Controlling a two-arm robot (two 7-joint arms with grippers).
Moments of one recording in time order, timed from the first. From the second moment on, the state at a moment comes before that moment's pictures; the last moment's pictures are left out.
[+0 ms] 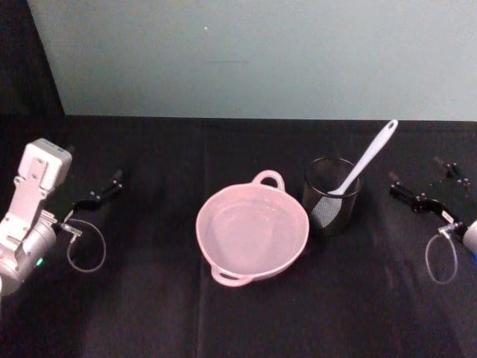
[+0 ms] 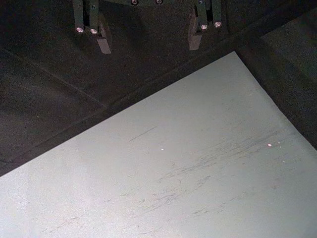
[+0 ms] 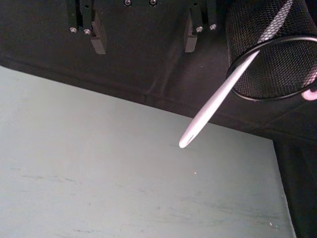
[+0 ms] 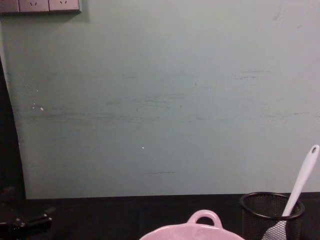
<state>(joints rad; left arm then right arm) -0.20 0.60 0.45 -1.41 -0.25 -0.12 0.03 0.19 0.60 -0.32 -1.38 0.44 -0.05 0.14</state>
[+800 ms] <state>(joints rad) -0.20 0.60 0.45 -1.41 -0.25 -0.12 0.03 0.19 0.60 -0.32 -1.38 0.44 -0.06 0.15</state>
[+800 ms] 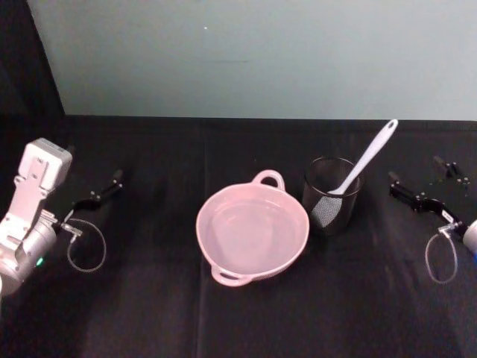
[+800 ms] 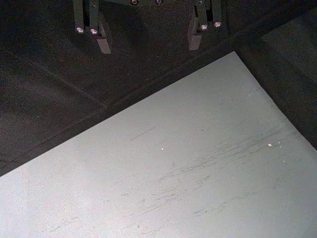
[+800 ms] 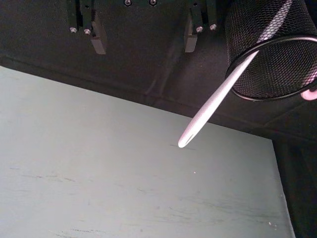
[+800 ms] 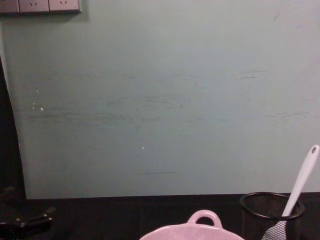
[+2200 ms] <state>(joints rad) -0.20 0.60 0.45 -1.41 -0.25 -0.12 0.03 0.19 0.60 -0.32 -1.38 0.44 -0.06 0.15</state>
